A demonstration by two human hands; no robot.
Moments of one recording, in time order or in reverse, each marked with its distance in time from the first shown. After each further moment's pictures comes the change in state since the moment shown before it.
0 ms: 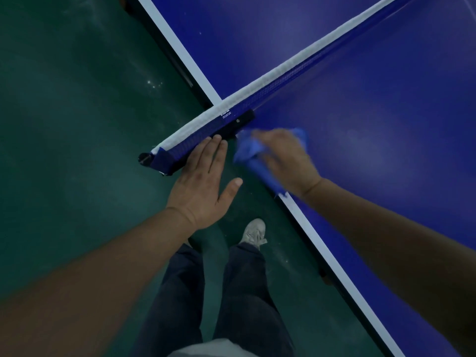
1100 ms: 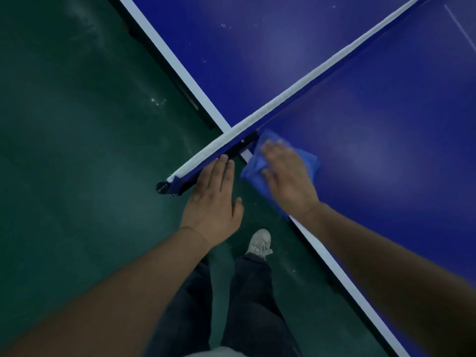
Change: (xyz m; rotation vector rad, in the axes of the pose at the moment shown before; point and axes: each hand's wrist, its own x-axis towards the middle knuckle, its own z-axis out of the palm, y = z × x) left_hand 0.003 0.011 -0.006 0.032 -0.055 -0.056; right_hand -0.025 0.011 0.029 -0.279 0.146 0.297
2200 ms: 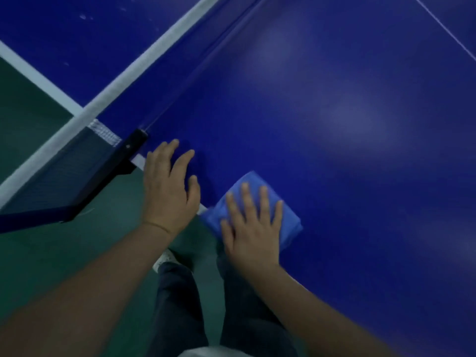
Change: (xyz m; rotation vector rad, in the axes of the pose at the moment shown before) left_hand 0.063 0.097 0.044 -0.102 0.208 0.059; right_hand -0.150 0.036 -0.010 -0.236 -0.062 0.408
